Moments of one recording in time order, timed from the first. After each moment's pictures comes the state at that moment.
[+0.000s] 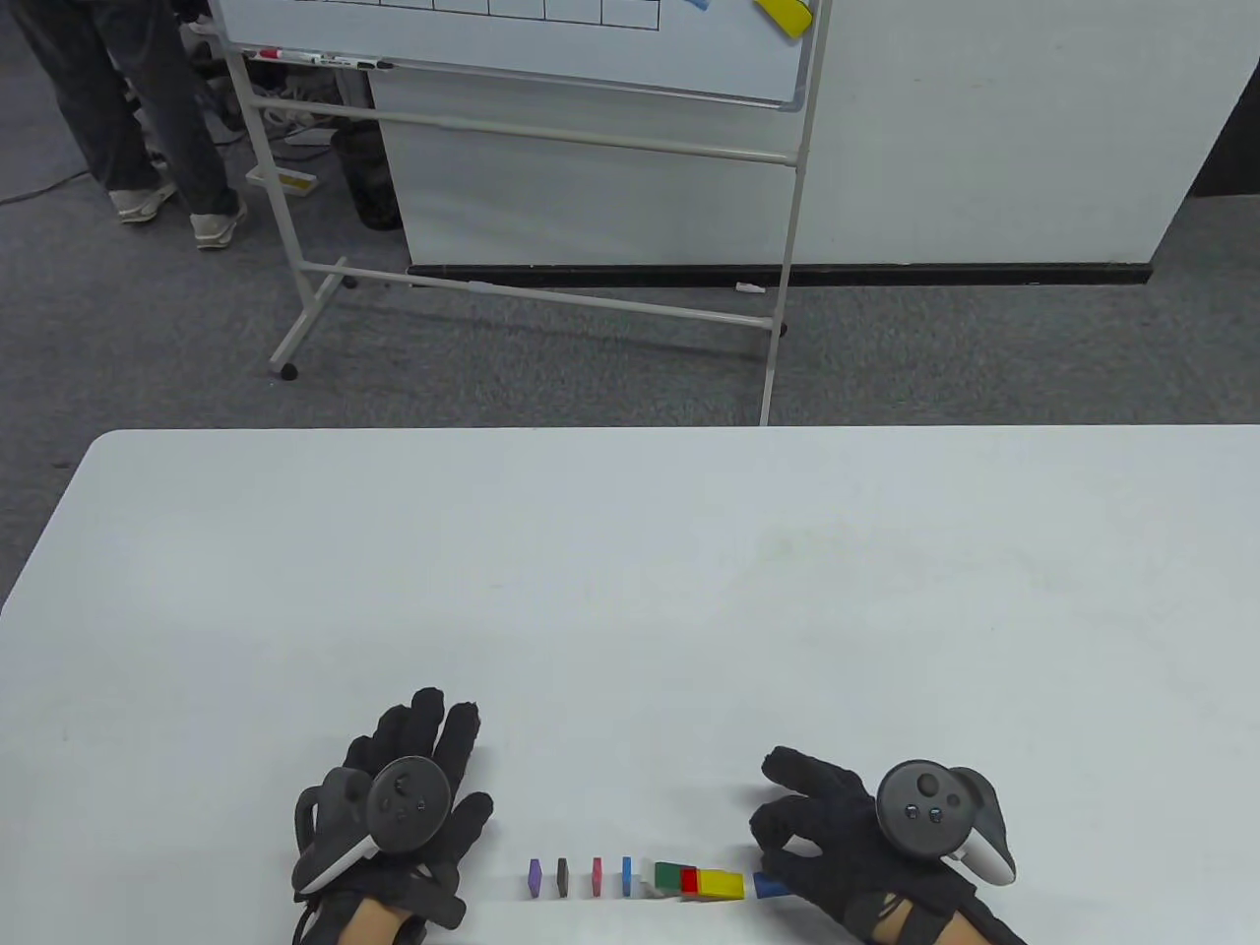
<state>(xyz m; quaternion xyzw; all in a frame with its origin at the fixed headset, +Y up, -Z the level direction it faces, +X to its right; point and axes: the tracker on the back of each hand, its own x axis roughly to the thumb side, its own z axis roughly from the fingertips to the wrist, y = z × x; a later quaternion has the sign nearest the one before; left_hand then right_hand) -0.236 -0.744 -0.281 -0.04 -0.13 0.11 0.98 0.190 -0.752 -0.267 0.24 0.10 0.88 0.38</state>
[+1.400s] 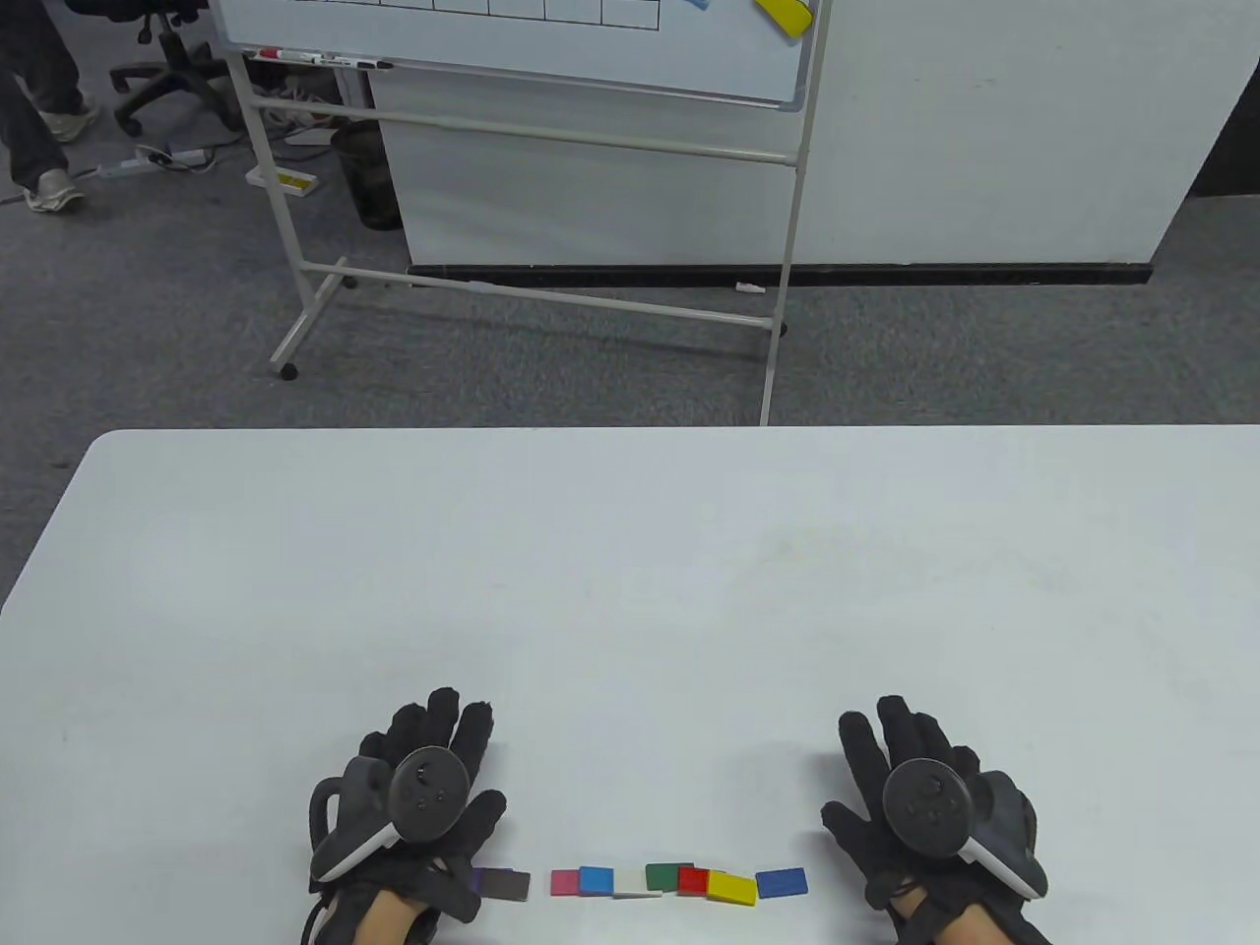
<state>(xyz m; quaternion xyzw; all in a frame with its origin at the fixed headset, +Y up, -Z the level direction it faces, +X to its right) -0.222 -0.742 -0.287 -0.05 -0.13 0.10 0.99 0.223 -0.743 -0.269 0.09 0.04 0.98 0.15</state>
